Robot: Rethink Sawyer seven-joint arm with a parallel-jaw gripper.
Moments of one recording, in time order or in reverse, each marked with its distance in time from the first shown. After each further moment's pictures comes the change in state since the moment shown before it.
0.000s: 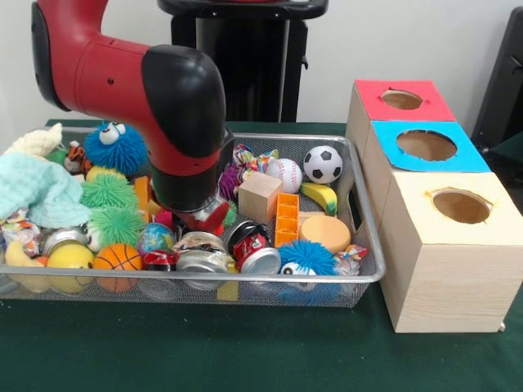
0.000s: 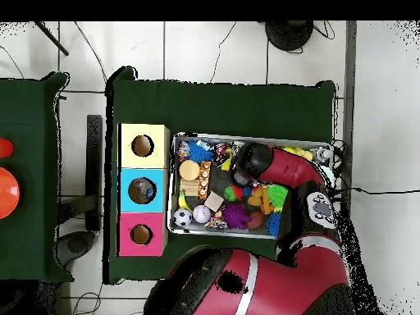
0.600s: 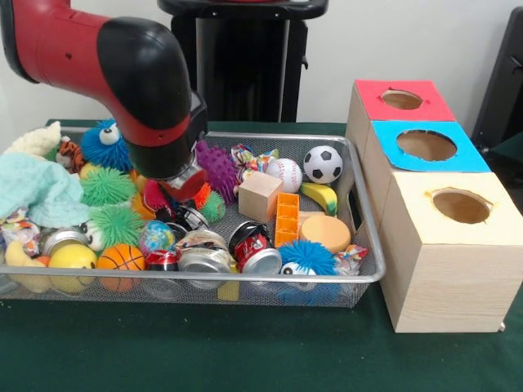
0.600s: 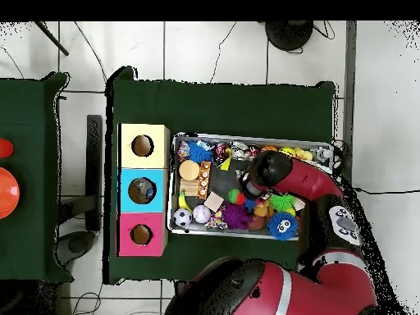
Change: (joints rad) arm -0.078 -0.072 0.022 0.089 -0.016 0.095 0.000
